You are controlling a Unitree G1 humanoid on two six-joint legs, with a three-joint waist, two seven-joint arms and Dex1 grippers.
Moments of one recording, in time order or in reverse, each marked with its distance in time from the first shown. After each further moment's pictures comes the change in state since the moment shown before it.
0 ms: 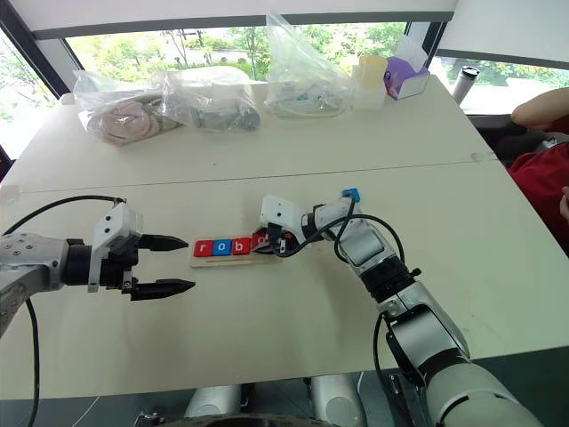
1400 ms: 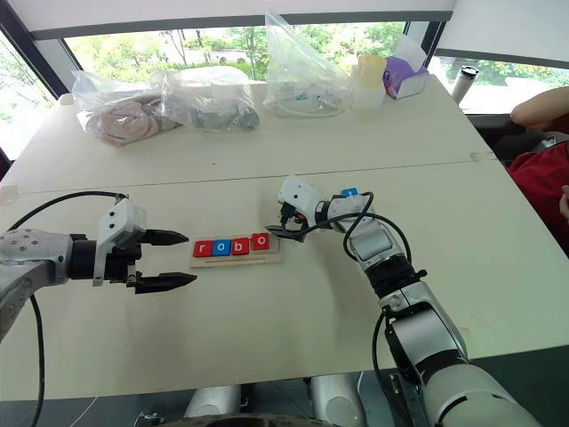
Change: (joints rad) left arm -0.041 -0.014 -0.034 0.038 0.041 -0.019 0.014; right arm 0.011 0.017 -0.121 0.098 -0.052 -0.095 -0.228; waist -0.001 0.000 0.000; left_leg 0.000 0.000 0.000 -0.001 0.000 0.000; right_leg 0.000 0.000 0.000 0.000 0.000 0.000
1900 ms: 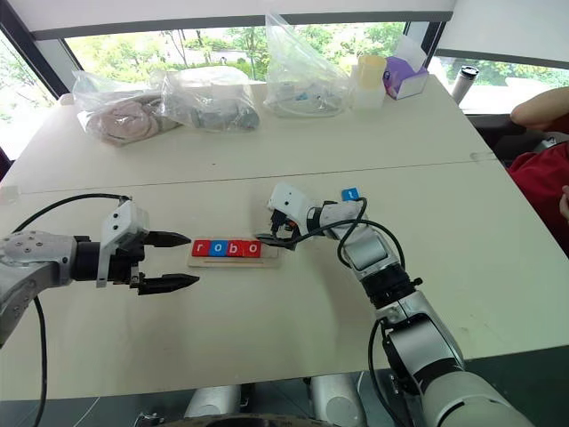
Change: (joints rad) left arm -0.001 -0.013 -0.017 0.001 0.000 0.000 0.008; right arm 0.046 0.021 0.020 -0.123 -0.003 0.076 -0.014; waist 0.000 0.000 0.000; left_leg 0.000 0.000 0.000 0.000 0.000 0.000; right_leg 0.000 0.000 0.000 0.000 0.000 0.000
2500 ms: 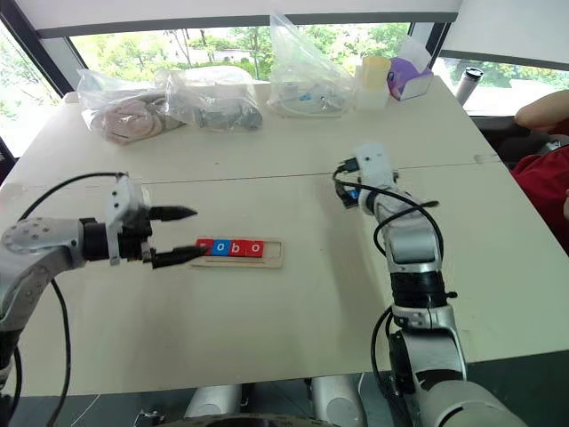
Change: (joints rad) left arm -0.151 -0.120 0.027 0.059 -0.001 -0.028 0.110; right arm 0.104 0.056 -0.431 -0.335 -0.040 0.639 -0.598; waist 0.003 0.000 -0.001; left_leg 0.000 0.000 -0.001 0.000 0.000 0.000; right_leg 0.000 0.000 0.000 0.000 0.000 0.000
